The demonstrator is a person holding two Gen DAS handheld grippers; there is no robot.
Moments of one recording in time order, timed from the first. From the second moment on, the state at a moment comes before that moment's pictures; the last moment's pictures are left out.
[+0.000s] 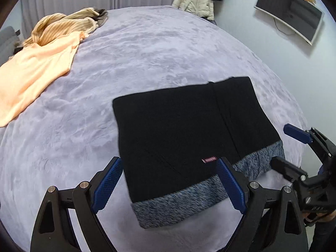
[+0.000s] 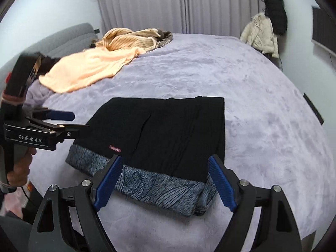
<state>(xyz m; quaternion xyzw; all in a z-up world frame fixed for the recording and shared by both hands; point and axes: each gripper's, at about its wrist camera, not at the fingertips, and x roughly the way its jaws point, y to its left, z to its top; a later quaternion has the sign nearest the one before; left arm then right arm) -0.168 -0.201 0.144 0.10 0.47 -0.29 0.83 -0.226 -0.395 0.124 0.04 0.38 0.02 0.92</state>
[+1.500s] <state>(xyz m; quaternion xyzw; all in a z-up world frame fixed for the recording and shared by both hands) -0.053 -0.275 0.099 0.09 0.52 -0.20 0.82 -0.090 -0.438 0.079 0.04 0.48 0.00 0.88</state>
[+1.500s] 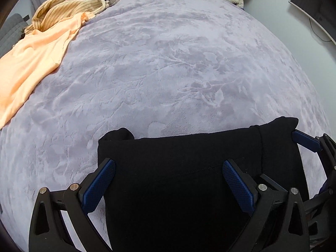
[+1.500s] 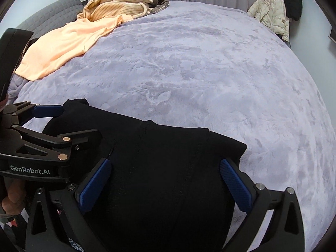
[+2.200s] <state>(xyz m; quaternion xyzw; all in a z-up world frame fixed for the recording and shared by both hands) -0.119 -0.248 0.090 0.11 0.52 -0.17 0.83 -0.169 -0.407 0.075 0.03 0.48 -0.04 0.87</state>
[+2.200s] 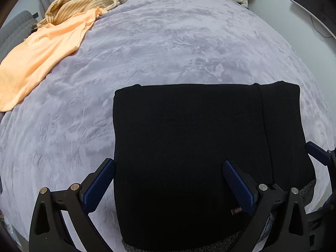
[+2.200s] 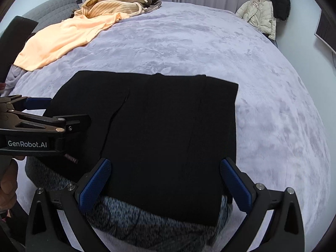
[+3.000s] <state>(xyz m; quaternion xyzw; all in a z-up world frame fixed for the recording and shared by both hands) -0.141 -0.240 0.090 0.09 0.52 -0.16 0.83 -0.197 -0.399 0.083 0.06 0.46 0.01 0.89</state>
